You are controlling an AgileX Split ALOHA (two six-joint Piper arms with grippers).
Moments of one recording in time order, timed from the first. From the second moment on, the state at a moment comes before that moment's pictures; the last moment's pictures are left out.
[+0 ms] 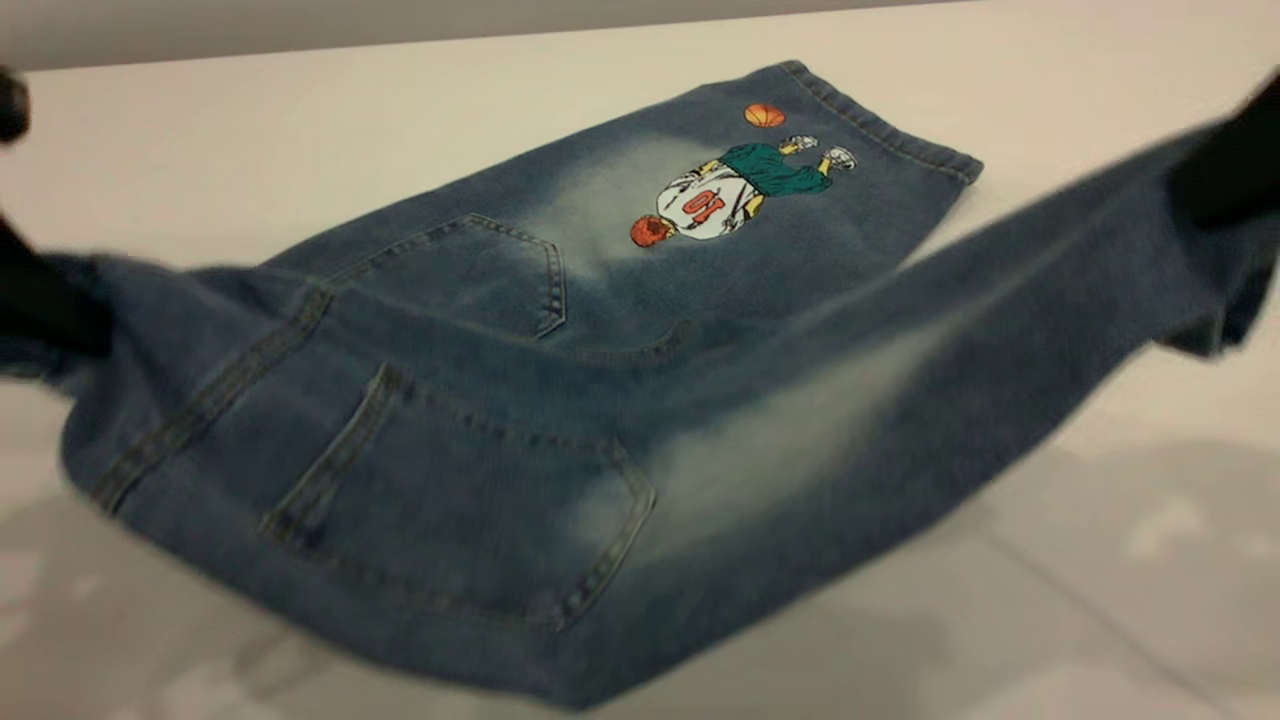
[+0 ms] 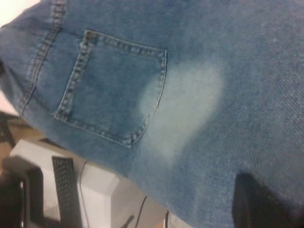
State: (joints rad) left arm -0.16 1.22 -0.48 -0.53 0.53 -0.11; right arm 0.11 1.24 -0.63 0.86 0.91 -0.41
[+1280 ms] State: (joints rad) left arm -0.16 1.47 -0.51 -1.40 -0.18 -0.11; right arm 0.11 2.03 -1.27 1.17 0.87 -0.39
